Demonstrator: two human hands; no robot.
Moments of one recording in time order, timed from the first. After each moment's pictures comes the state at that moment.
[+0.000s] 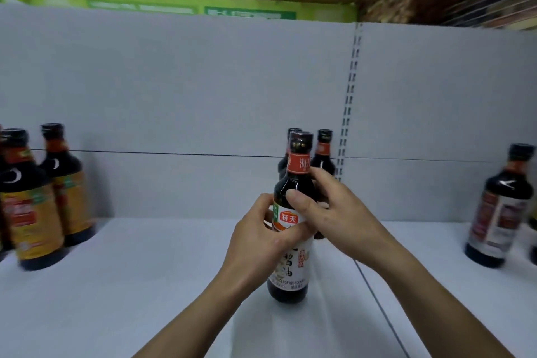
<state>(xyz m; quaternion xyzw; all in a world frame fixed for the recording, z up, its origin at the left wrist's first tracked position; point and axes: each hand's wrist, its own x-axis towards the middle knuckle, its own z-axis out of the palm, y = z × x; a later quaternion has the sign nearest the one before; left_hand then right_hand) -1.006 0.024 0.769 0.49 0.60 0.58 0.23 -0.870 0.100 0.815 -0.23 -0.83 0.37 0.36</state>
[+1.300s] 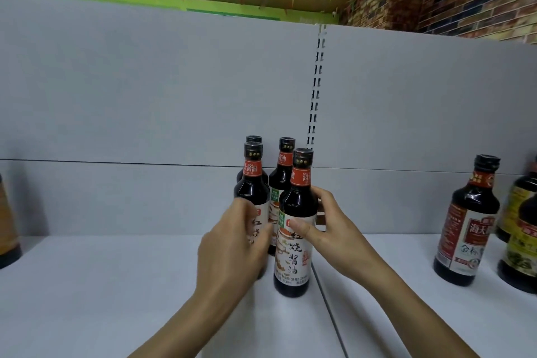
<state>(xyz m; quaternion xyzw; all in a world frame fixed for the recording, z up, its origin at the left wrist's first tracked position) -0.987 0.092 0.753 0.51 0.70 0.49 -0.09 -0.829 0.200 0.775 -0.30 -0.81 0.34 0.37</state>
